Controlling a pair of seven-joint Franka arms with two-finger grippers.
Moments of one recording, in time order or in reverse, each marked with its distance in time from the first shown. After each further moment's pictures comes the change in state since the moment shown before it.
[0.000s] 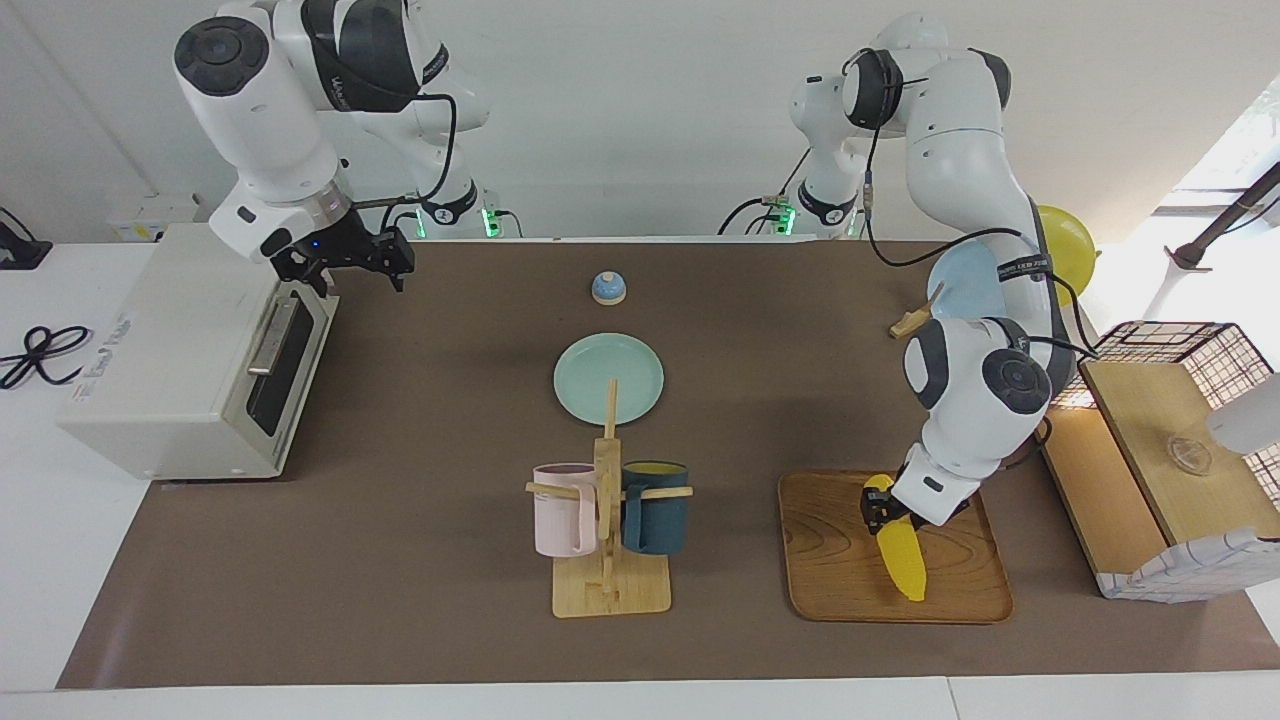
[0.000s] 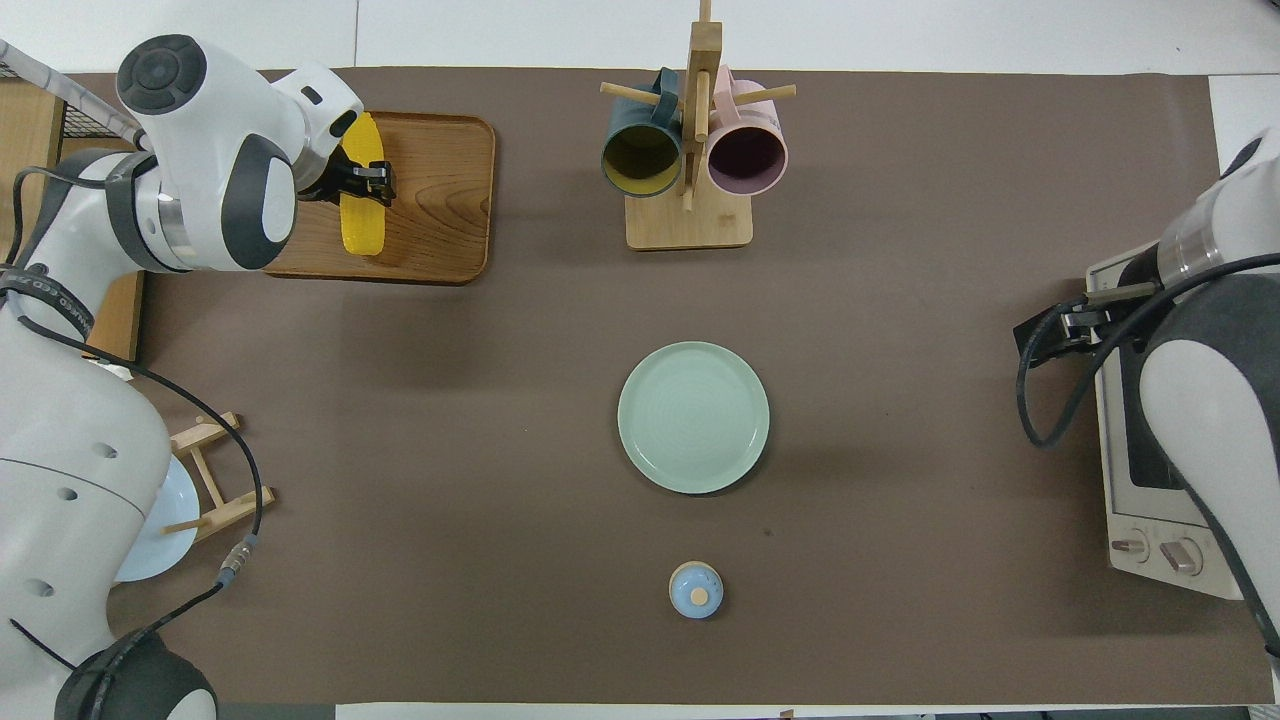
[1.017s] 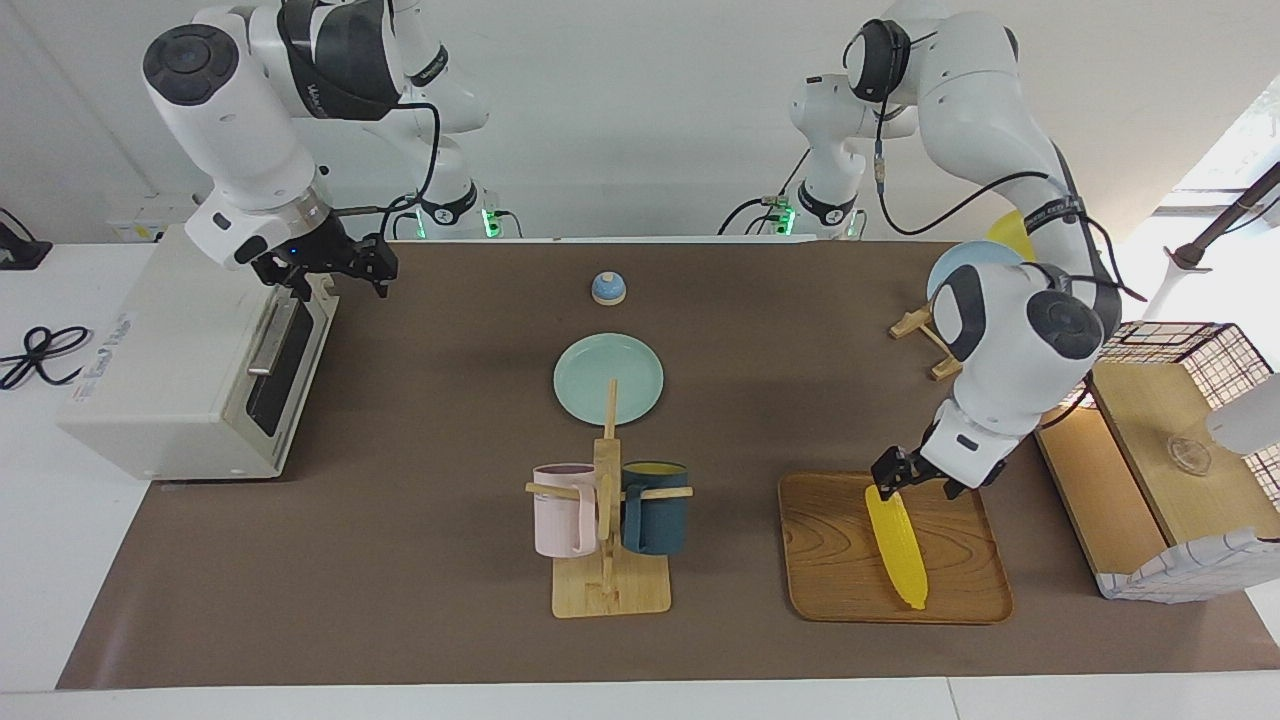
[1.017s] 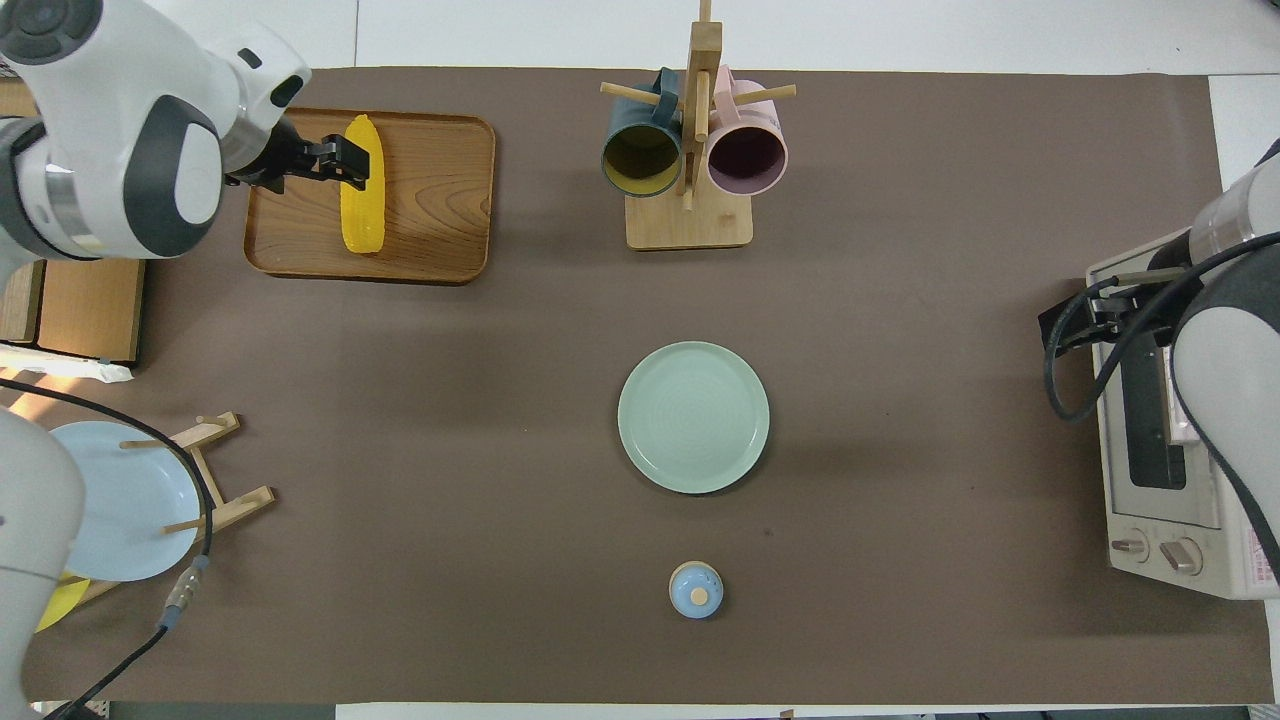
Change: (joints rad) left arm 0.016 -0.171 0.005 0.021 0.000 -0.229 -0.009; right arm -0.021 0.014 0.000 0.020 0.000 -0.005 0.000
